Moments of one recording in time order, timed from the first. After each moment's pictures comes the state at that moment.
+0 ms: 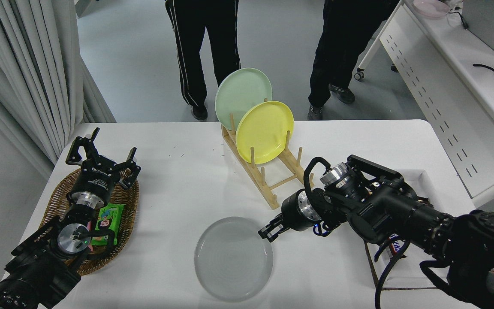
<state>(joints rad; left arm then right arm) -0.50 0.25 -1.08 -0.53 0.14 -0.57 -0.44 0.99 0.00 0.27 0.65 1.05 -0.79 -0.48</state>
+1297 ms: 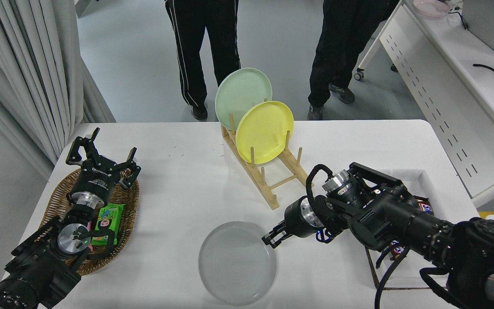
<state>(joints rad) -0.50 0.25 -1.08 -0.53 0.14 -0.57 -0.44 0.96 0.00 0.28 0.64 1.03 -0.79 -0.48</state>
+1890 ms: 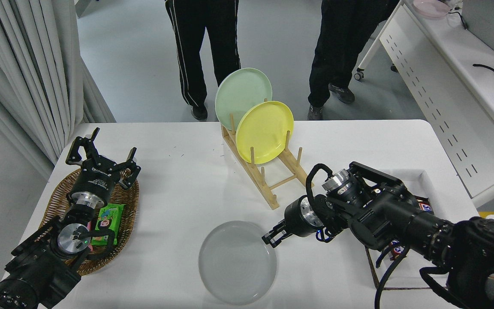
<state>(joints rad) -0.50 0.25 -1.08 -0.53 0.14 -0.57 -0.44 0.96 0.00 0.27 0.64 1.03 -0.79 -0.48</state>
